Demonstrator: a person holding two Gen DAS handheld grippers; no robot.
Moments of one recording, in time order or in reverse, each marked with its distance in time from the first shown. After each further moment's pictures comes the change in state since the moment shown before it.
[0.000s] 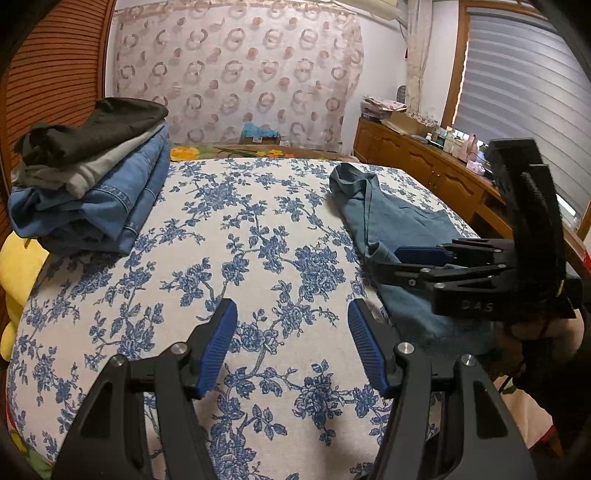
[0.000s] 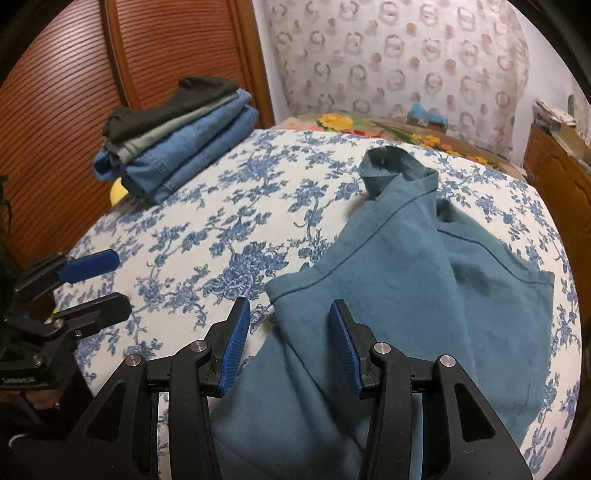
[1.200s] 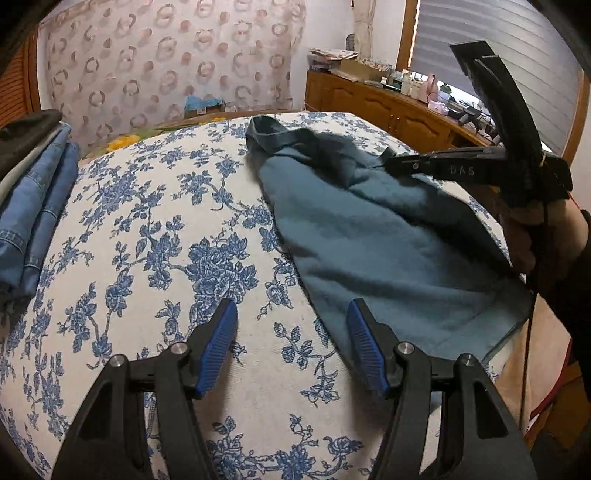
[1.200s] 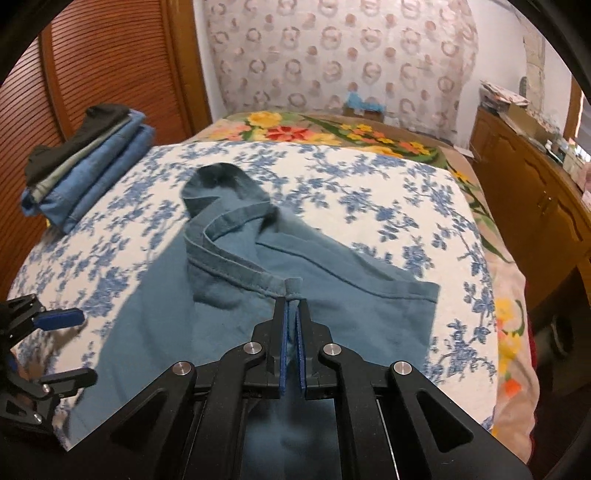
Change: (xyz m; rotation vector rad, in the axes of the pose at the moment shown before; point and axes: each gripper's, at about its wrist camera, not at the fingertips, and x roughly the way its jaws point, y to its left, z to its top) left arm 0.065 -0.064 0.015 0.173 0.177 -0.110; right arm -0.024 -0.119 0.014 0.100 0.017 -0.195
